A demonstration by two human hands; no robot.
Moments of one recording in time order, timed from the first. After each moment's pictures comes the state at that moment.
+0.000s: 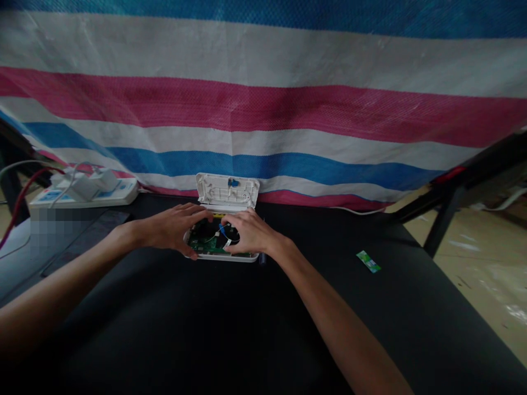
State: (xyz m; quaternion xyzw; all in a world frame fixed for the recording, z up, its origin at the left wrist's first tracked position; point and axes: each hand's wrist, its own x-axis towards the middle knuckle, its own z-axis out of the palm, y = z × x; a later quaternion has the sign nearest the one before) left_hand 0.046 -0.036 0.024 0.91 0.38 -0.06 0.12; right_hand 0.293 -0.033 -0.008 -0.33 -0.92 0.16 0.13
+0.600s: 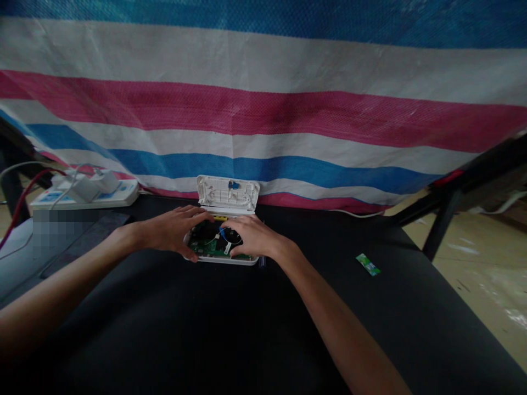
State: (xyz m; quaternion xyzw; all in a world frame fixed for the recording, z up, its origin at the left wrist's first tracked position) left_hand 0.043 -0.033 0.016 0.91 0.40 -0.06 0.12; right_hand 0.295 -0.035 0.003 -0.35 -0.91 0.21 0.08
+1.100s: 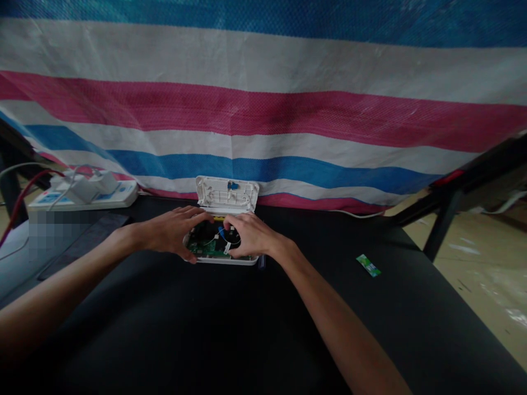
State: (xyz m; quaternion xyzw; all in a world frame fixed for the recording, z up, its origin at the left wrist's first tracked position) left_hand 0.044 -0.034 0.019 0.91 0.39 -0.04 0.12; right_hand 0.296 -0.033 0.002 -0.34 -0.91 0.20 0.13
